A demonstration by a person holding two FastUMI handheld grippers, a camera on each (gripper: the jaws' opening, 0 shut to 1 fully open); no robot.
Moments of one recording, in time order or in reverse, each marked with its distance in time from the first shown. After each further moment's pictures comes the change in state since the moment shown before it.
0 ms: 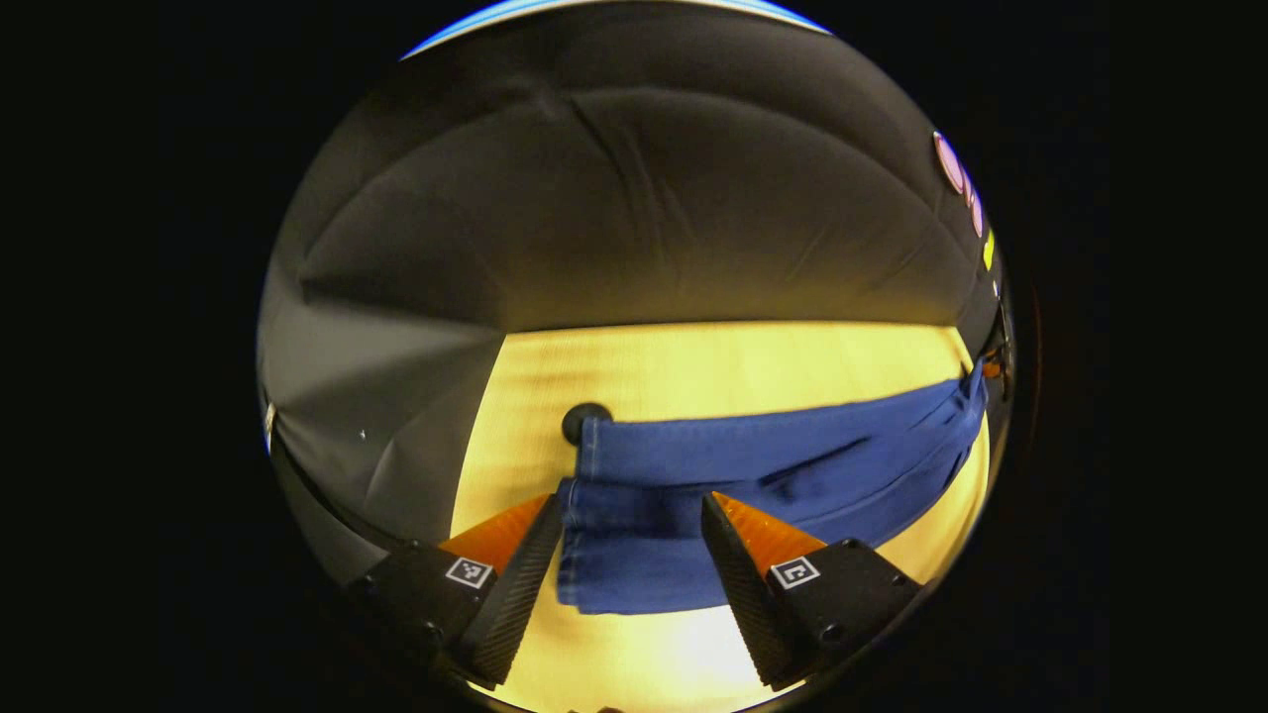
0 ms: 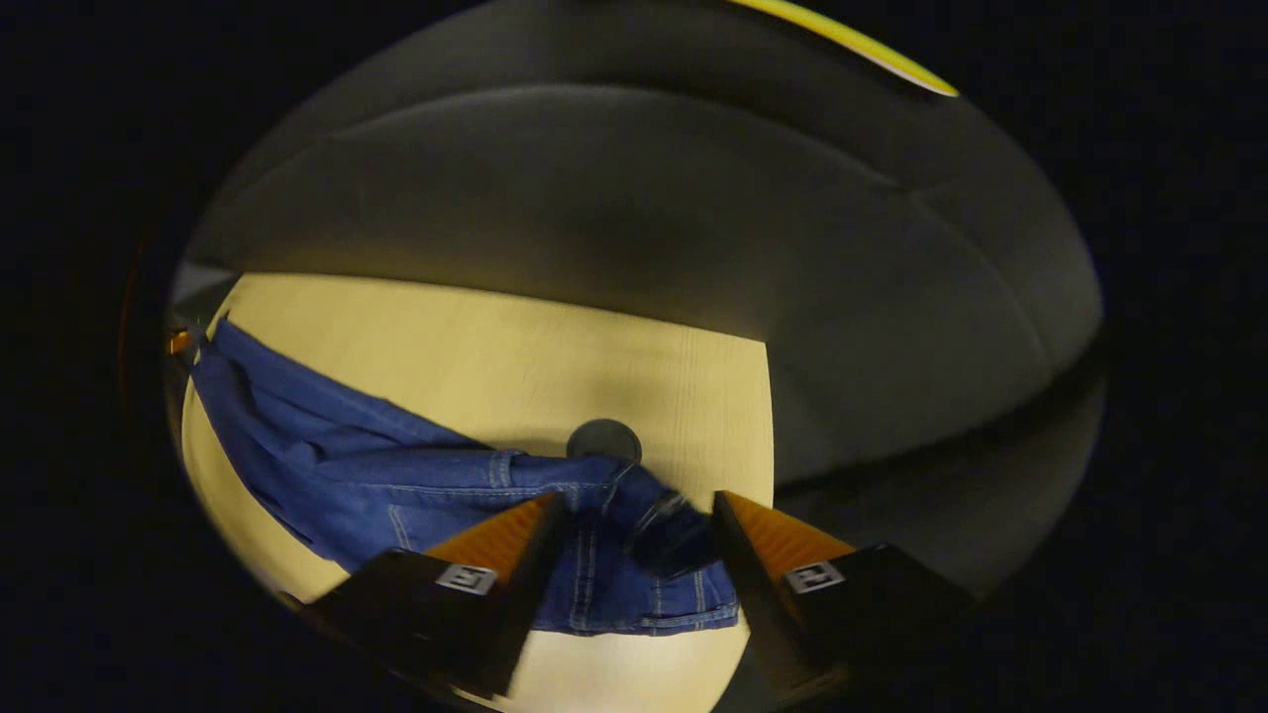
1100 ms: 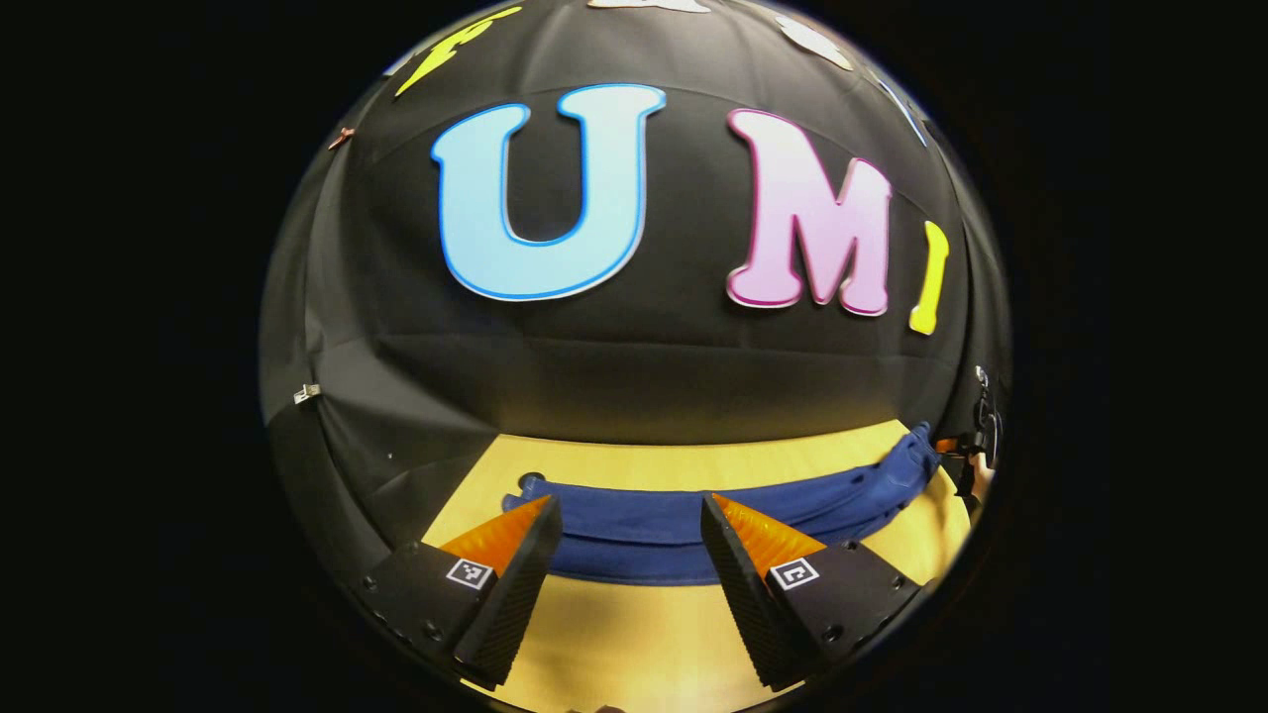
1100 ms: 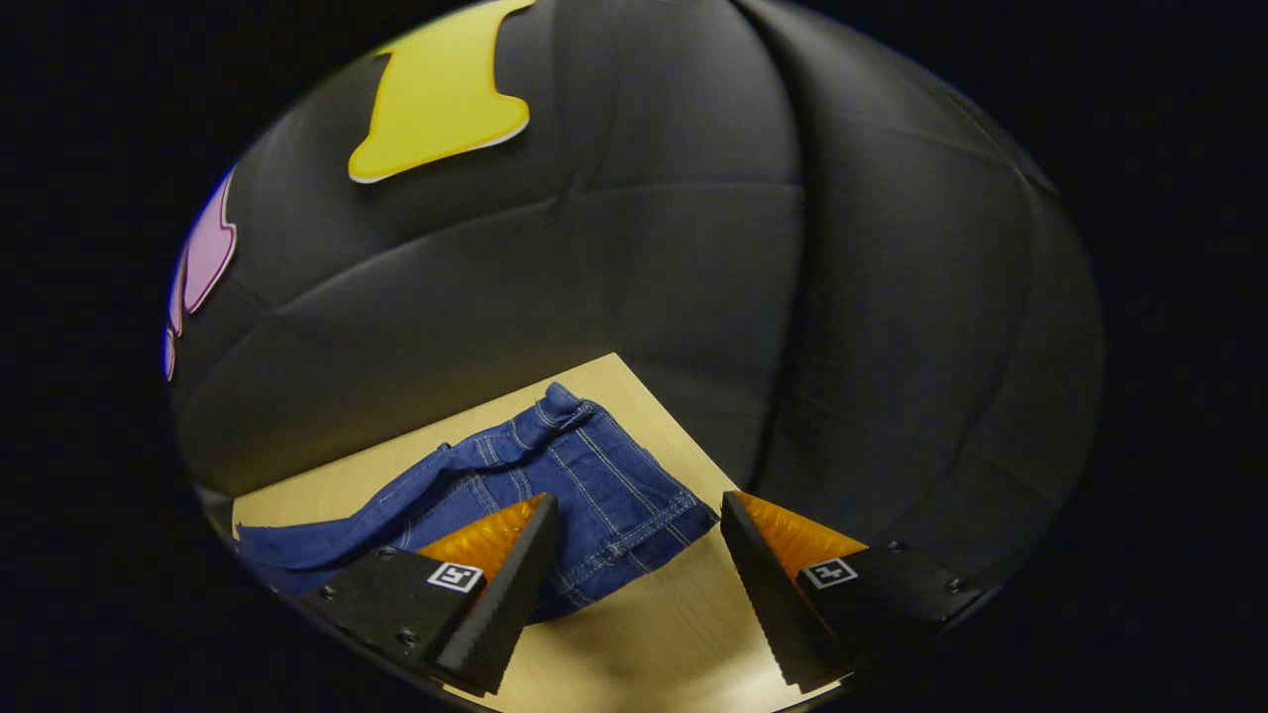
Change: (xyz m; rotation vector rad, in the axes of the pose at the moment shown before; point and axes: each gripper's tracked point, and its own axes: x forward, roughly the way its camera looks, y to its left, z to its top) left arm -0.288 -0.145 -0.047 -0.019 -0.436 -0.030; right arm -0.040 -0.044 -0.085 0.601 -0.390 -0.198
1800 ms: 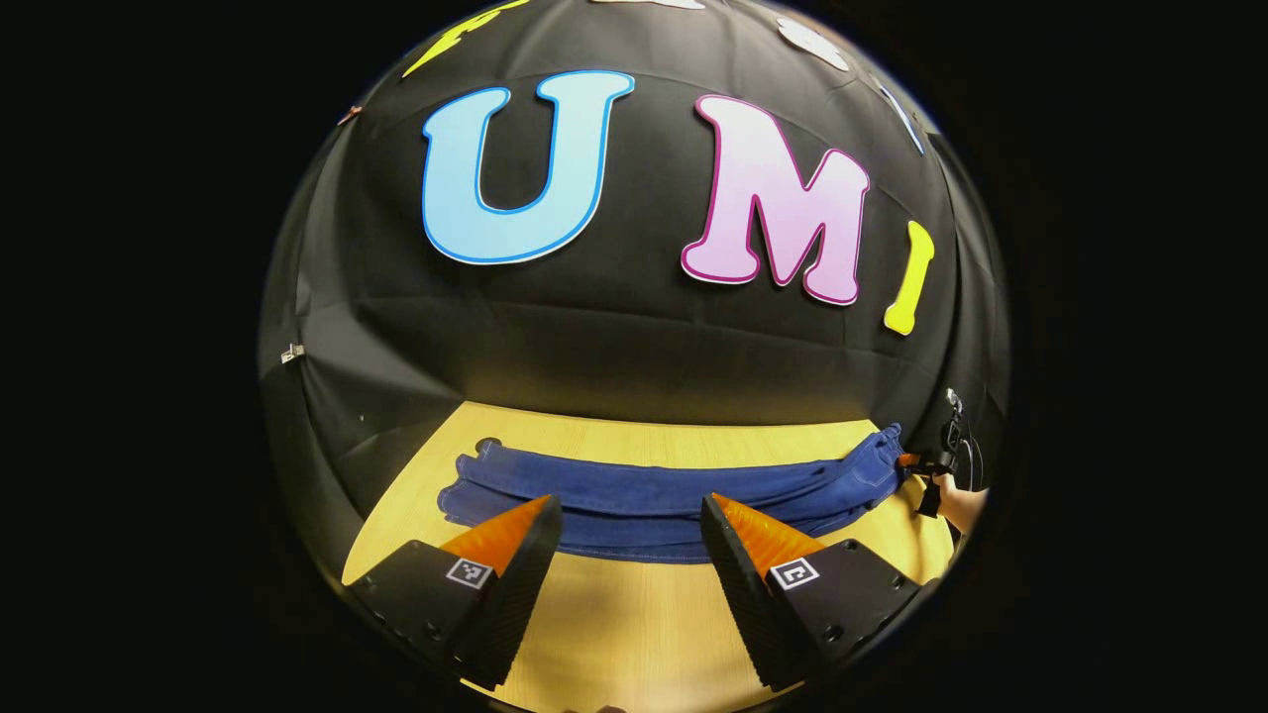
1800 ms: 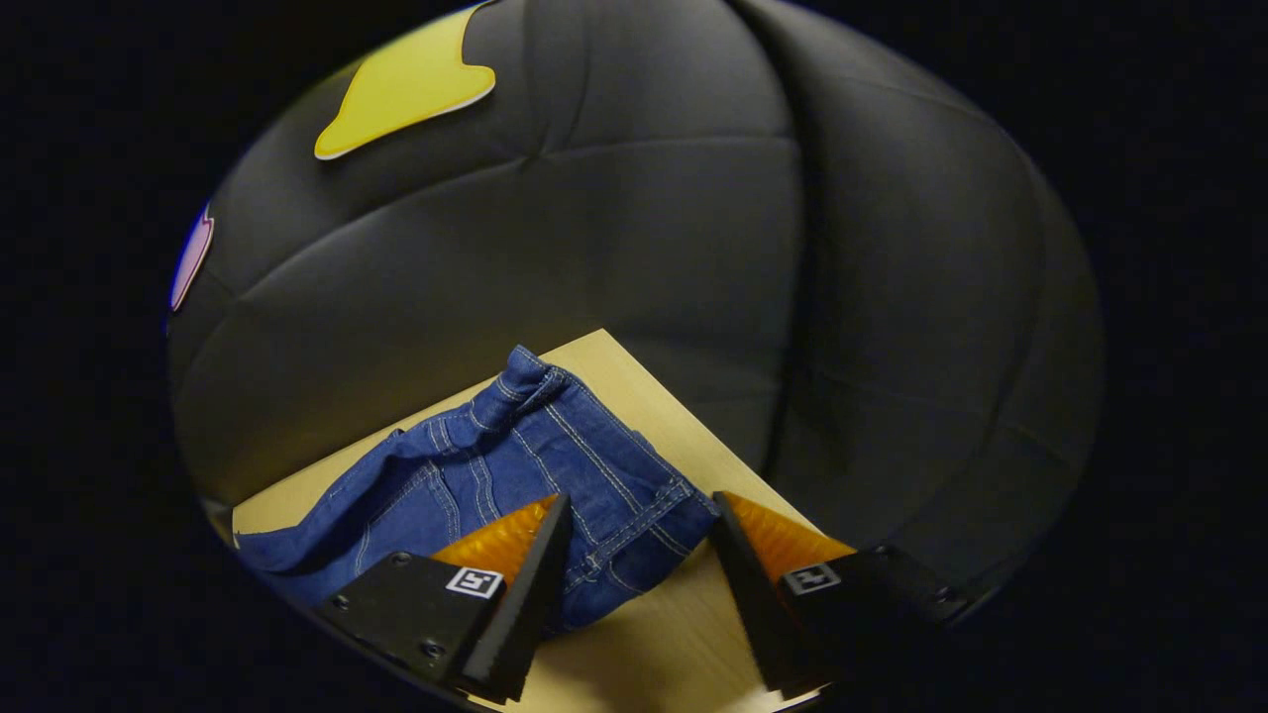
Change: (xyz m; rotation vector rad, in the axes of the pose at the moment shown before) left arm -0.003 -0.035 -0.032 -0.080 0.035 -0.049; right arm 0.022 -0.004 -0.018 0.055 0.028 0.025
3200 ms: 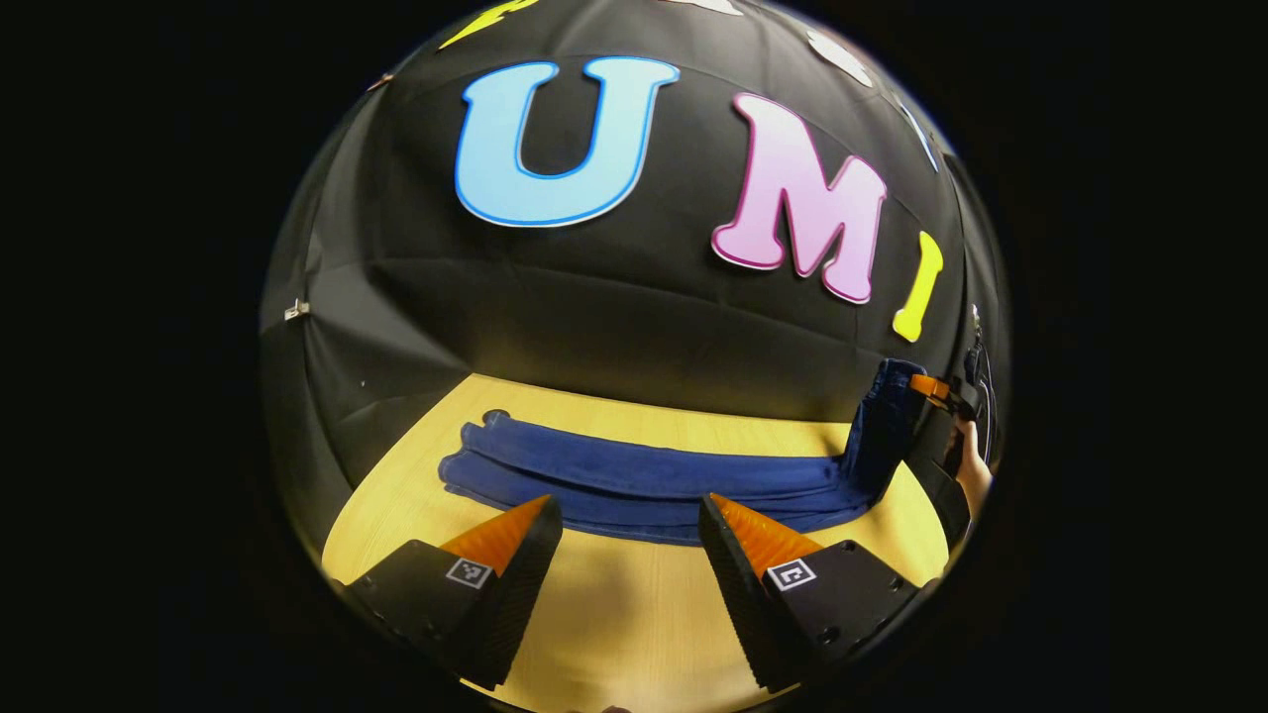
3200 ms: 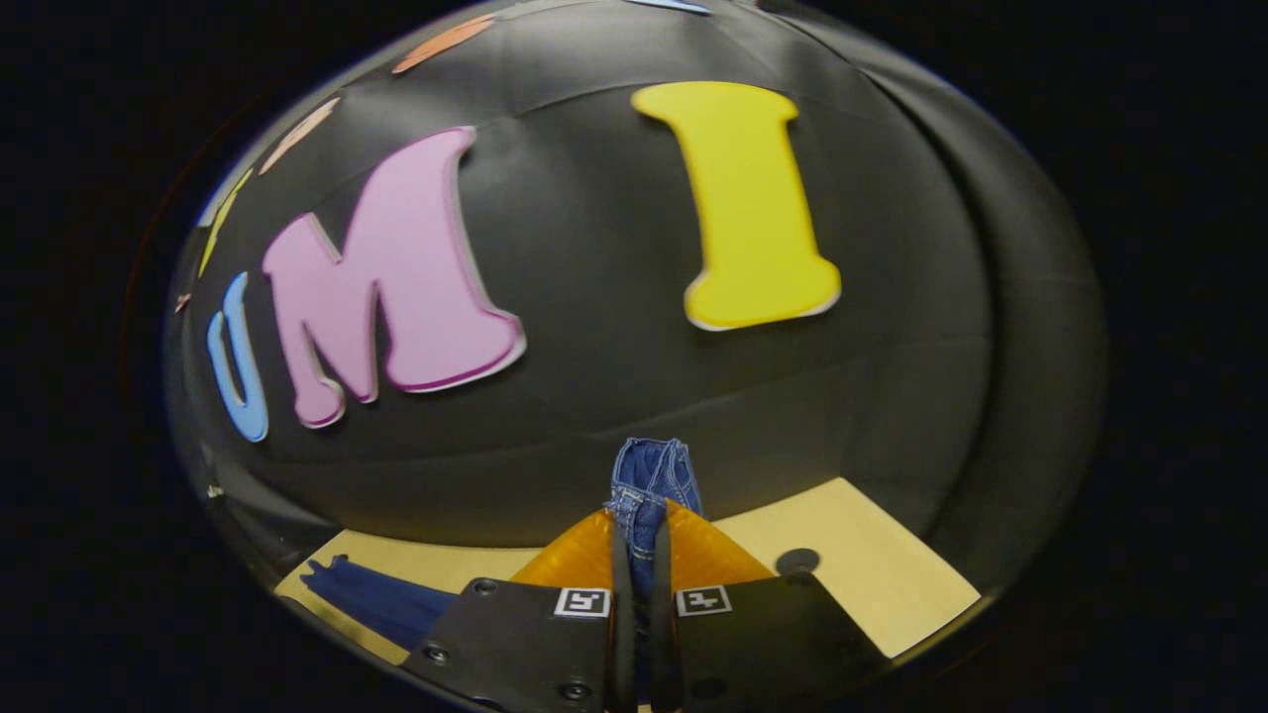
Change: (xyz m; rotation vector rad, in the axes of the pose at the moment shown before) left arm 0.001 0.042 -0.035 -0.093 -0.022 0.018; right arm -0.078 0.066 0.087 -0.179 -0.333 0.454
